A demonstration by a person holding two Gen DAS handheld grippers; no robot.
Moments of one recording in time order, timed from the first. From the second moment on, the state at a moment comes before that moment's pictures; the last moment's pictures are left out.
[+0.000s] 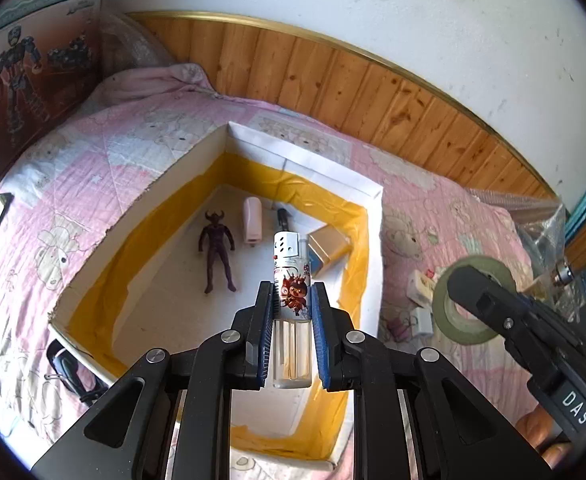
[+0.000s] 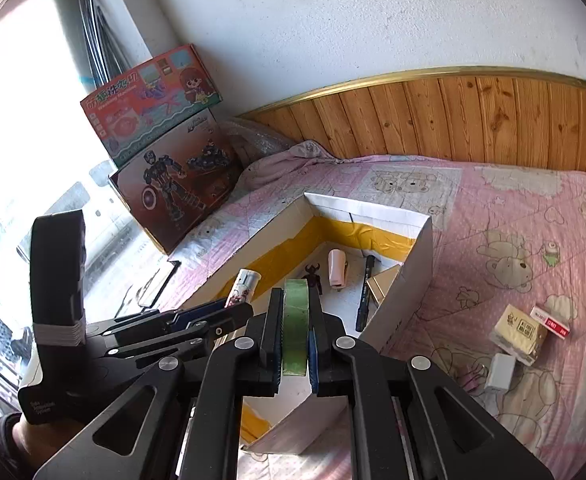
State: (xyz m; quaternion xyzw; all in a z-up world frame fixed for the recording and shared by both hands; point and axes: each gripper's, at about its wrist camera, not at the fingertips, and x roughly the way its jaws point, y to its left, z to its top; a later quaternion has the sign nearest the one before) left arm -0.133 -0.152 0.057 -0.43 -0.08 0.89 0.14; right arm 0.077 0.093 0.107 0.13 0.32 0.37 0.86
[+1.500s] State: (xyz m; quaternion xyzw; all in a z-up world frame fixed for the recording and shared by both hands) left arm -0.201 -0.133 -0.011 -0.57 -0.04 0.81 0.16; right arm 0.170 0.145 0.063 0.15 0.45 0.39 0.79
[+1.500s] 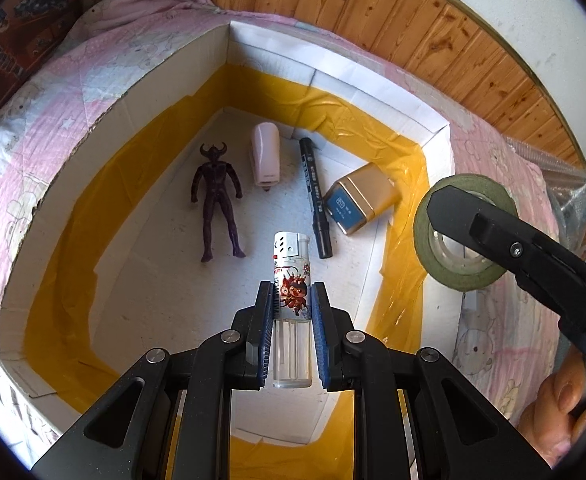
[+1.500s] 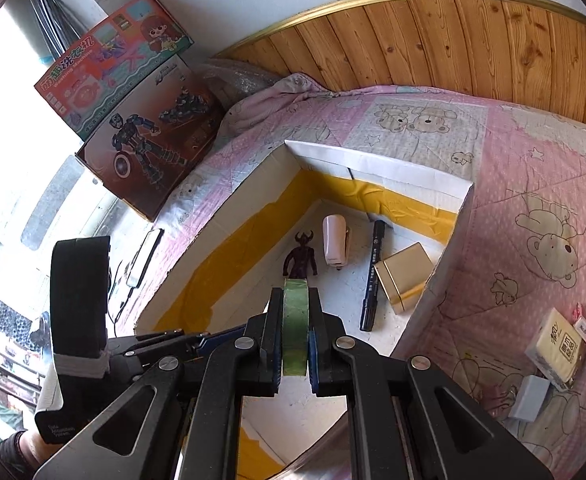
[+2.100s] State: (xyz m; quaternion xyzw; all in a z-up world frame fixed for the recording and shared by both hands) left arm -0.214 -0.150 -0.036 -0.62 -0.12 0.77 0.12; right arm 0.181 0.181 0.041 0.11 0.48 0.37 0.79
